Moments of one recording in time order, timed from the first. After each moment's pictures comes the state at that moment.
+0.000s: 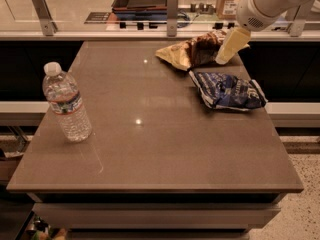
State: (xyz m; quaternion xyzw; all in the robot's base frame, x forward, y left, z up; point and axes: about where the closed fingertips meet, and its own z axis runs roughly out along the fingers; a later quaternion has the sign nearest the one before) arm 0.691 -0.192 0.967 -0.56 0.74 -0.11 0.35
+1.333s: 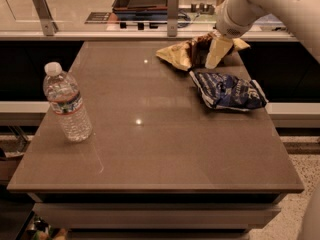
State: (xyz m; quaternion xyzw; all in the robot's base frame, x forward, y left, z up) arm 0.741 -0.171 0.924 -0.61 0.71 -0.14 0.32
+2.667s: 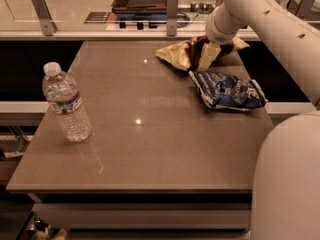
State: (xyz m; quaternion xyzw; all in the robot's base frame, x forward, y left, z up) arm 0.802 -0.160 0.873 -0.63 0.70 -0.14 0.32
